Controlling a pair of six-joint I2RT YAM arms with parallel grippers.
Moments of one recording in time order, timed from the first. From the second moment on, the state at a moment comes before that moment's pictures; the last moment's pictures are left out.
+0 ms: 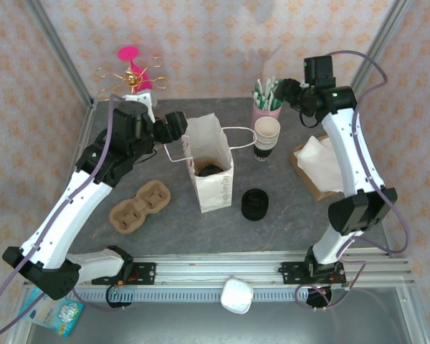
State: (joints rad) left arm -0.46 1.21 1.47 -0.68 -0.12 -0.55; right arm 0.14 1.71 1.95 -0.96 -0.04 0.56
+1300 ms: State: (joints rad) left arm -0.46 1.31 1.52 -0.61 -0.10 -0.39; right arm 0.02 2.13 2.24 -0.81 -0.04 0.47
